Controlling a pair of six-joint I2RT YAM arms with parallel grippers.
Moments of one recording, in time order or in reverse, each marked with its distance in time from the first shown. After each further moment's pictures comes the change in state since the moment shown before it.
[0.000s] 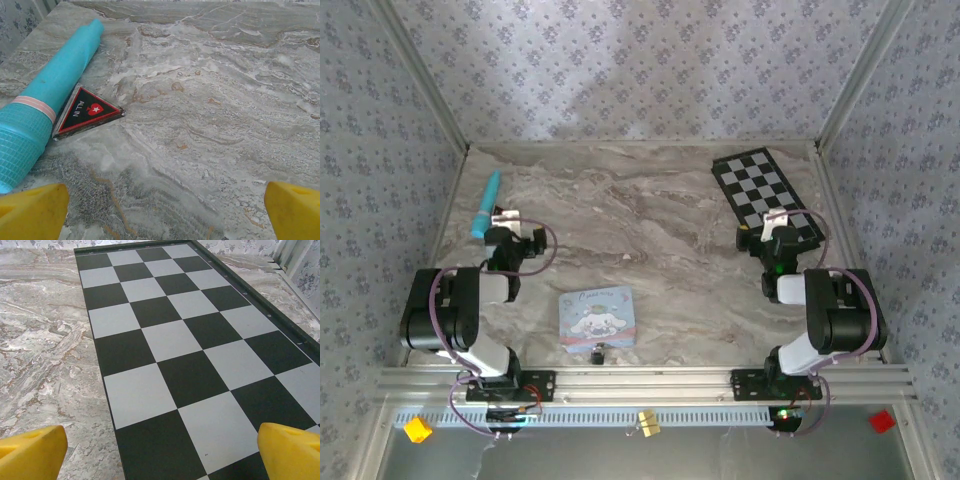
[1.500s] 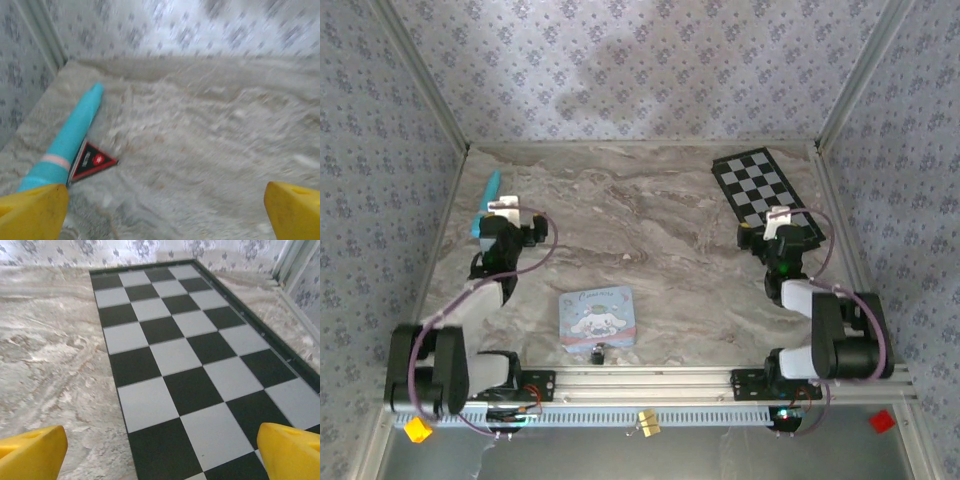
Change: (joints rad) left arm -0.092 -0.390 0.089 -0.362 -0.053 -0.012; right arm 0.009 -0.193 0.004 -0.158 -0.026 -0.004
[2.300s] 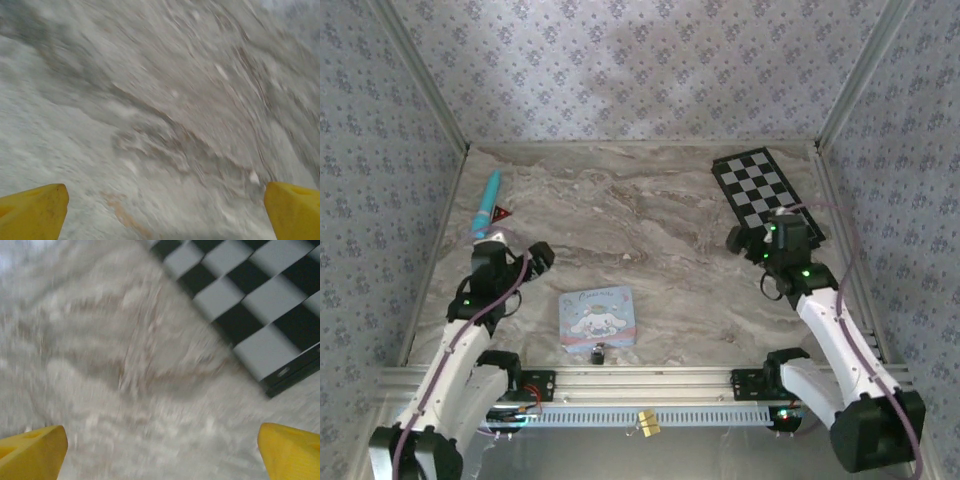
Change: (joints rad) left arm -0.090 -0.429 -0.005 -0.753 0.194 -0.573; right arm 0.237 -0.402 0.332 -1.135 -0.013 0.551
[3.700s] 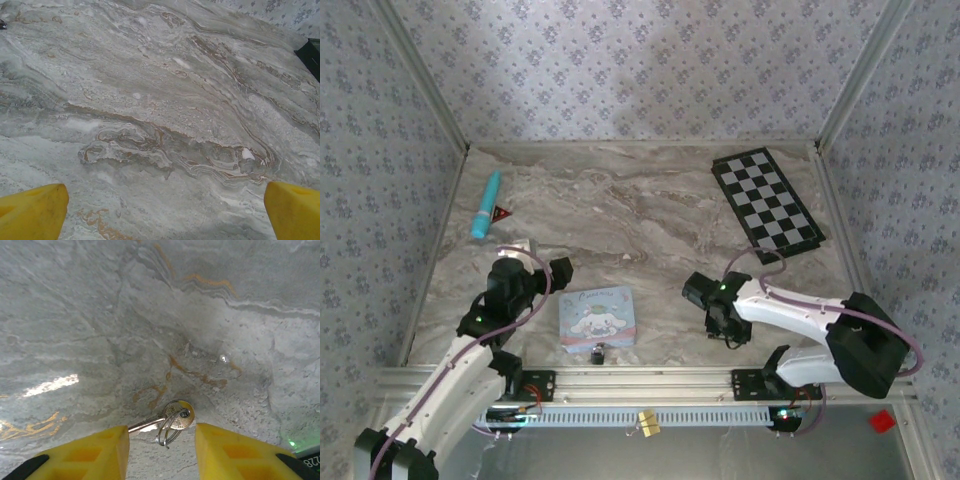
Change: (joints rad) left arm -0.186 -0.114 -0.151 0.181 -0.120 0.155; right arm 0.636 0.370 -0.066 -0.467 0.095 0.581
